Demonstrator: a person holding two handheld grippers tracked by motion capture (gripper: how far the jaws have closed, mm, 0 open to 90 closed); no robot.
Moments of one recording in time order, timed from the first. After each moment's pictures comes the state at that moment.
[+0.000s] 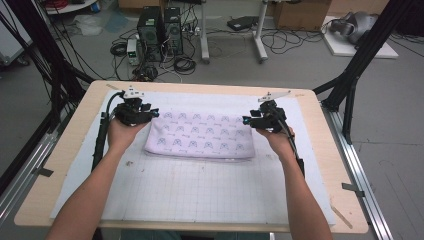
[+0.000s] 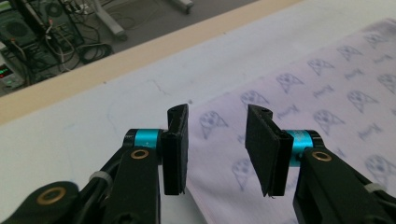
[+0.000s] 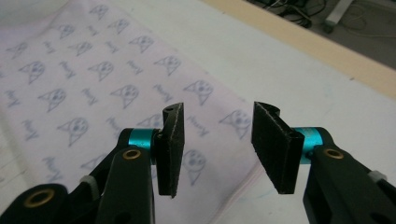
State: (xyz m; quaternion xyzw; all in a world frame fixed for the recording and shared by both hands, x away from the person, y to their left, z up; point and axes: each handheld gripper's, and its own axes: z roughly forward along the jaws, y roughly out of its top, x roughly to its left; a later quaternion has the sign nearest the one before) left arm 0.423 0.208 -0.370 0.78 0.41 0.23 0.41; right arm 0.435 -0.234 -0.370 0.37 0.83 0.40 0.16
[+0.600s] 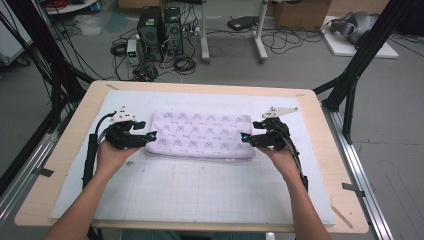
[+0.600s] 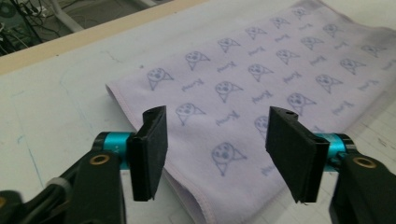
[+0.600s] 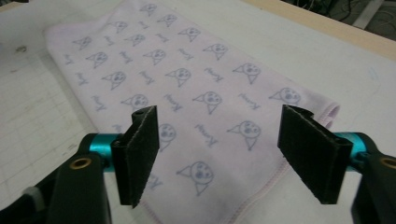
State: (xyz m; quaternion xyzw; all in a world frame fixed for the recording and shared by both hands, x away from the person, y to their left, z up) left arm 0.365 0.221 -0.382 0.79 0.37 0.19 0.45; right arm 0.384 -0.237 -0.376 0.35 0.82 0.44 0.14
